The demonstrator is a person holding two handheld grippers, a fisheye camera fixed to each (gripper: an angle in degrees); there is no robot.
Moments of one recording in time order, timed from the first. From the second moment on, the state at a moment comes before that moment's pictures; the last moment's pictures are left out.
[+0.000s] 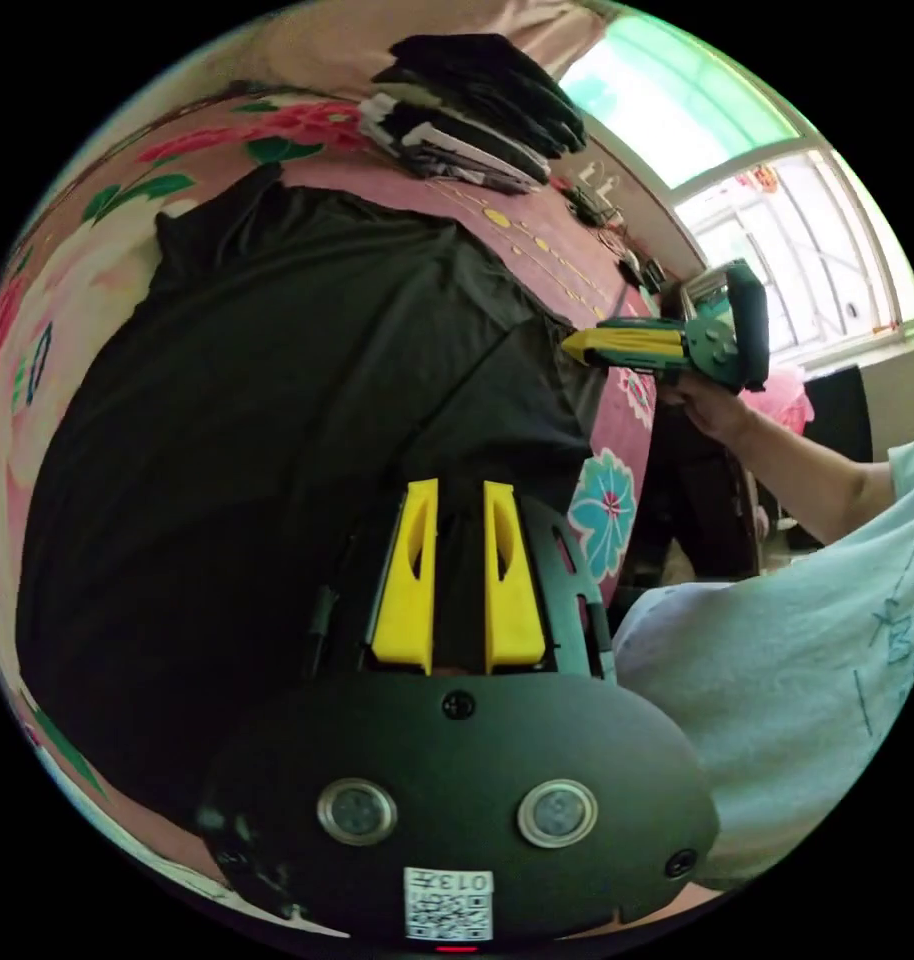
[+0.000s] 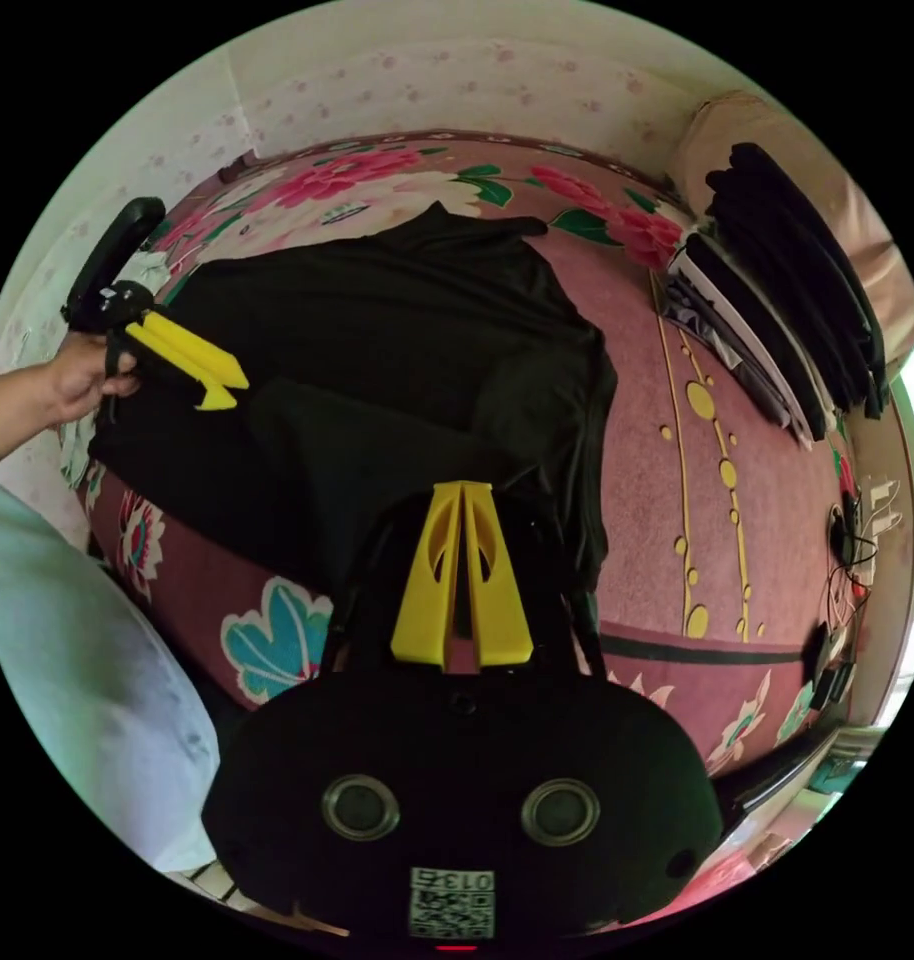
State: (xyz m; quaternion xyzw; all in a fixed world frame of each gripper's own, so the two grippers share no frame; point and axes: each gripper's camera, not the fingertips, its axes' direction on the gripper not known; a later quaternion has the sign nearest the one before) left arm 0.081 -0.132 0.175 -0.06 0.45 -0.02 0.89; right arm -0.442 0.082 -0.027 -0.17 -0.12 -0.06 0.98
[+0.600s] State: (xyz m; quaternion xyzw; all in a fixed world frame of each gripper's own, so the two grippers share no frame) left arm 0.003 -0.082 0.133 -0.07 0.23 -0.11 0.97; right arm -0.369 0.040 -0.001 -0.12 -0.13 0.07 0.98
